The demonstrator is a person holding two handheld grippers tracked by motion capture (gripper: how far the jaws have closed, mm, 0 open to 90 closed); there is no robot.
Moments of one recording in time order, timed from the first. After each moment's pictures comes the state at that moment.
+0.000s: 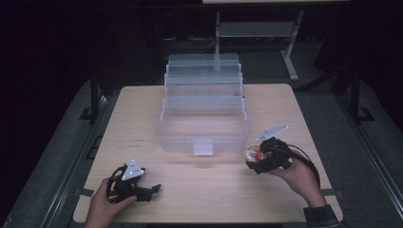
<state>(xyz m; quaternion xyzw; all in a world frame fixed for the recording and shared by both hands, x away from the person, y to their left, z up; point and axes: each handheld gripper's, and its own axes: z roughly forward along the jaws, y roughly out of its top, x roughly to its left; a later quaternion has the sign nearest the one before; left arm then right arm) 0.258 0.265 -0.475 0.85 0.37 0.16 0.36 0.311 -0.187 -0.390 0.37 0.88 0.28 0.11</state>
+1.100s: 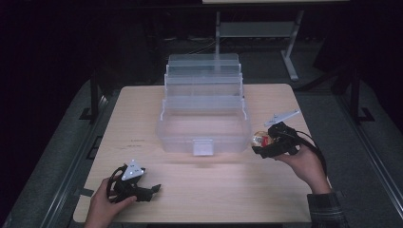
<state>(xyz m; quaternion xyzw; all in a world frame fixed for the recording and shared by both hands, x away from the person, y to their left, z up) 0.258 0.264 -0.475 0.84 0.37 0.16 0.36 0.335 -0.205 -0.361 0.39 0.86 0.29 0.14</state>
